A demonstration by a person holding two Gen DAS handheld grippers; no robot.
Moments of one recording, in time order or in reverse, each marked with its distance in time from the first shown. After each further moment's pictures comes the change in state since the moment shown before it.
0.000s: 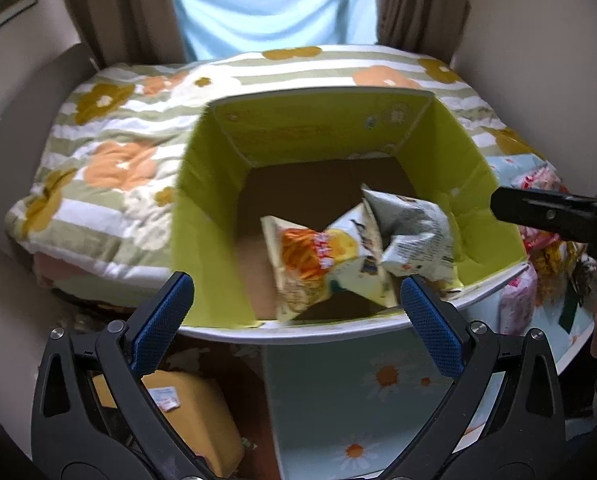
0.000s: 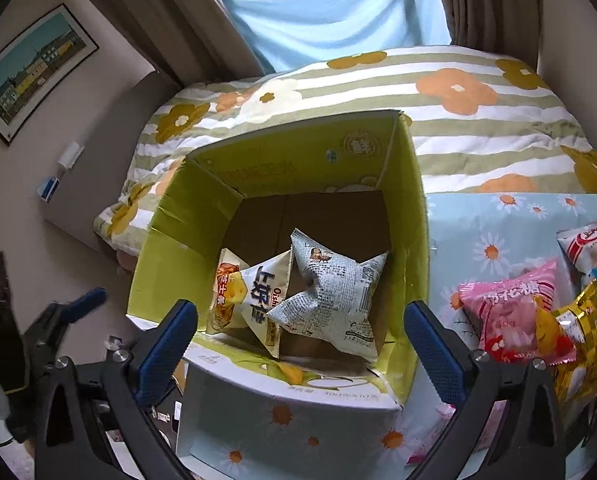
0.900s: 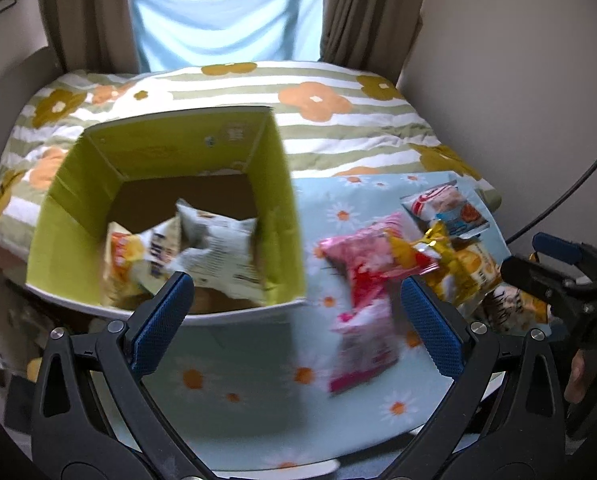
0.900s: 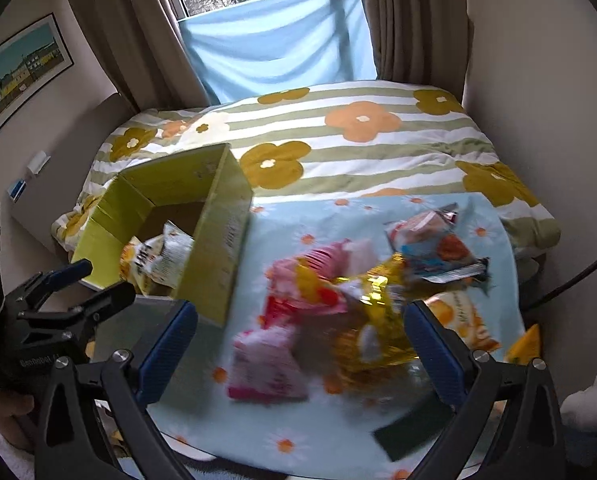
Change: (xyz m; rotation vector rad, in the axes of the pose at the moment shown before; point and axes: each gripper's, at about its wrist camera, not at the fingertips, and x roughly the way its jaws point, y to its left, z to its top) left arm -0.035 -0.188 0.004 -0.061 -0.065 -0.128; right arm -0.142 -0.148 -0.060 -0.040 -0.104 -0.196
